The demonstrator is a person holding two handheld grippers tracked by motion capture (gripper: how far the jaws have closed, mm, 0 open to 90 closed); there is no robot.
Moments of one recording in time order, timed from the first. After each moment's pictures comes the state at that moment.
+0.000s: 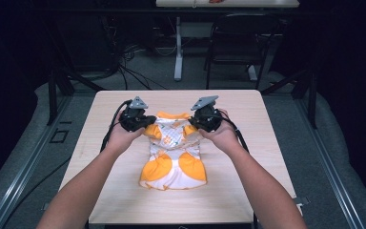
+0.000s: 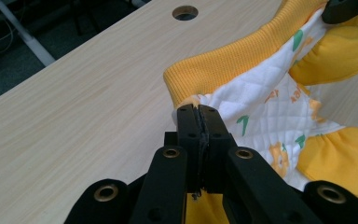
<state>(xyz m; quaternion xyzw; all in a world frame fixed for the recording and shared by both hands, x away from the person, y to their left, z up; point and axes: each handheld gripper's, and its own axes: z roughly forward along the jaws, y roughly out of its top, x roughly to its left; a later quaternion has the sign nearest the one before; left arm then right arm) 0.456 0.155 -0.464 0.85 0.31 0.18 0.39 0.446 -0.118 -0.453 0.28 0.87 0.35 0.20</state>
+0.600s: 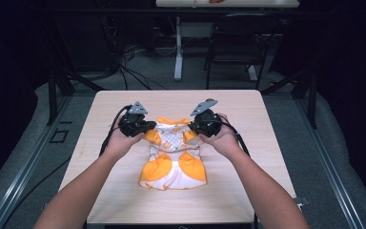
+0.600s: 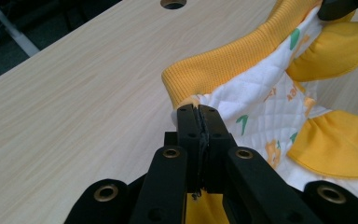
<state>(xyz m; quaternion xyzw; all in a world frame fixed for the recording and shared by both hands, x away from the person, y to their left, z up) 0.445 0.156 -0.472 0.86 0.30 0.16 0.39 0.435 -0.118 -0.460 0.27 0.88 0.35 0.19</state>
